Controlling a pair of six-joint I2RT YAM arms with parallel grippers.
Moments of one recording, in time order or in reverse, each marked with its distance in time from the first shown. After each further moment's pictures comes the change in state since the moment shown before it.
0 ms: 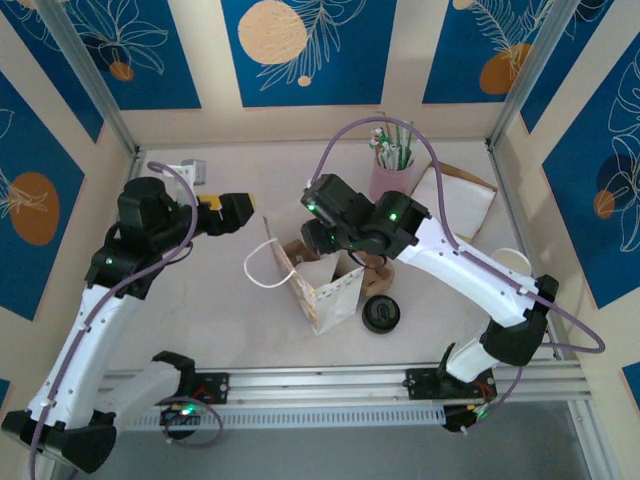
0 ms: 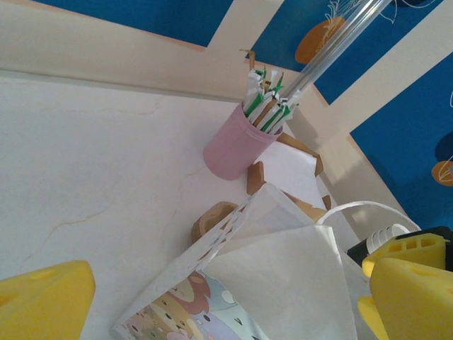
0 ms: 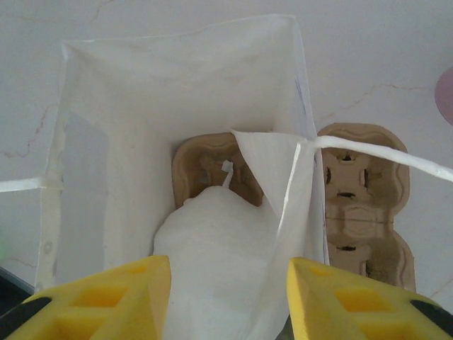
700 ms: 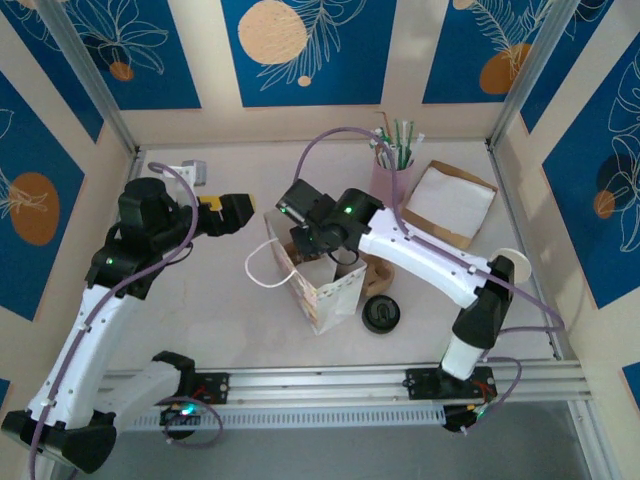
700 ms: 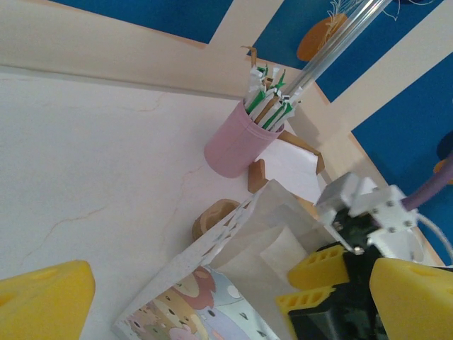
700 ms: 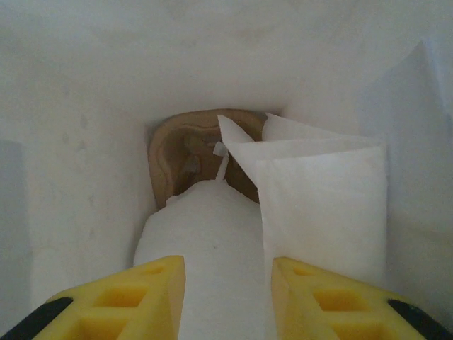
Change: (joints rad) left arm 0.000 0.000 -0.002 -0.005 0.000 0.000; right arm -0.023 0.187 0.012 0.003 -0.027 0.018
